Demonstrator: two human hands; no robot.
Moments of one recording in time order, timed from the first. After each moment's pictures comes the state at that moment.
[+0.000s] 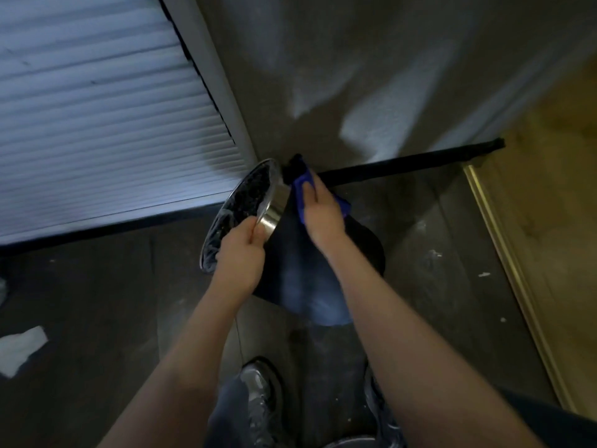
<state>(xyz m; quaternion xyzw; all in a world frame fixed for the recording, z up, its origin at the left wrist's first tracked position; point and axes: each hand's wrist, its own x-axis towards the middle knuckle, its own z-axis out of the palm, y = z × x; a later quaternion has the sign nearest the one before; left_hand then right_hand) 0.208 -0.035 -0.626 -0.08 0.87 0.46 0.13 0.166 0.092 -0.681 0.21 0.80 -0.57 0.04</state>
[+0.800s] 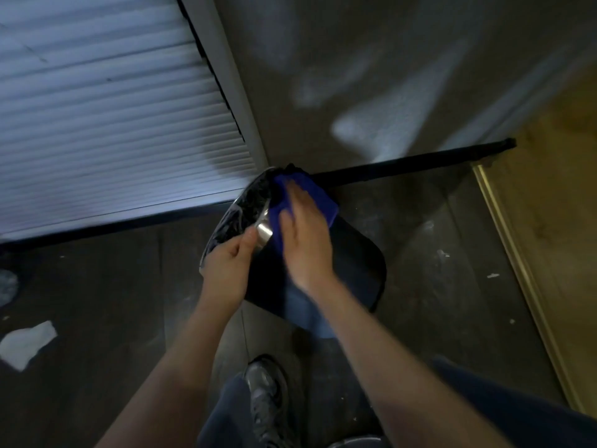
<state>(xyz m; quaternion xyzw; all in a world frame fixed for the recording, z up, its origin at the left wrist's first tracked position) 0.222 -0.066 -0.634 -0.14 0.87 0.46 0.10 0.213 0.050 -0.670 0.07 0.87 -0.49 -0.04</state>
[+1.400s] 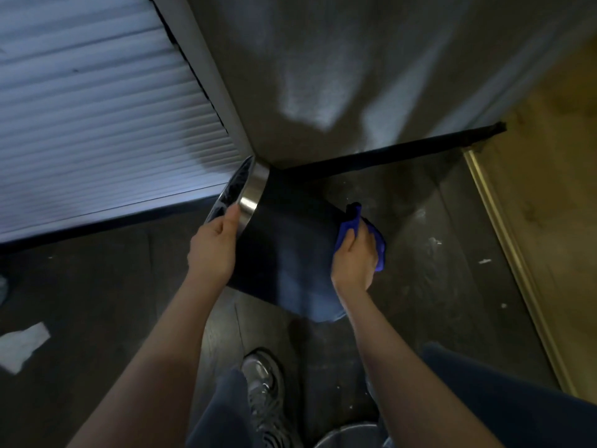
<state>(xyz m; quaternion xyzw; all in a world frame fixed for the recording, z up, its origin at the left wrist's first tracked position) 0.203 -0.059 -0.632 -0.18 0.88 0.42 0.14 0.255 0.114 -0.719 0.40 0.81 -0.42 0.00</state>
